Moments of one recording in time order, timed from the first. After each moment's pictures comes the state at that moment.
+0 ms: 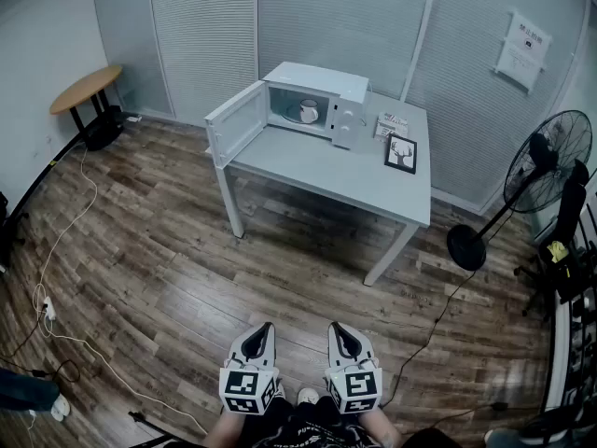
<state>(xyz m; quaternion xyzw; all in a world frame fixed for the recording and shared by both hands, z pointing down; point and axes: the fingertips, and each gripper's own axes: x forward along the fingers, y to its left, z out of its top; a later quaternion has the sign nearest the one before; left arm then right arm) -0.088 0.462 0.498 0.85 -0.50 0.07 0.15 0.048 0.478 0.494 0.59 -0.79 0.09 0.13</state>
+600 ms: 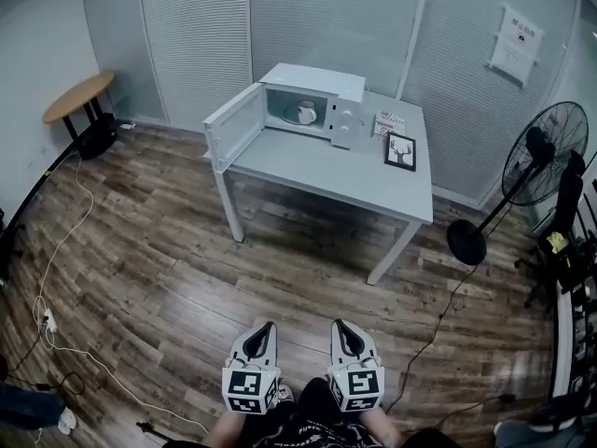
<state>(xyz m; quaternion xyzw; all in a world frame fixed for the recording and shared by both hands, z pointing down) -0.109 0.445 0.504 0.86 -0.48 0.08 0.13 0.031 0.463 0.498 0.62 -0.77 0.08 0.11</state>
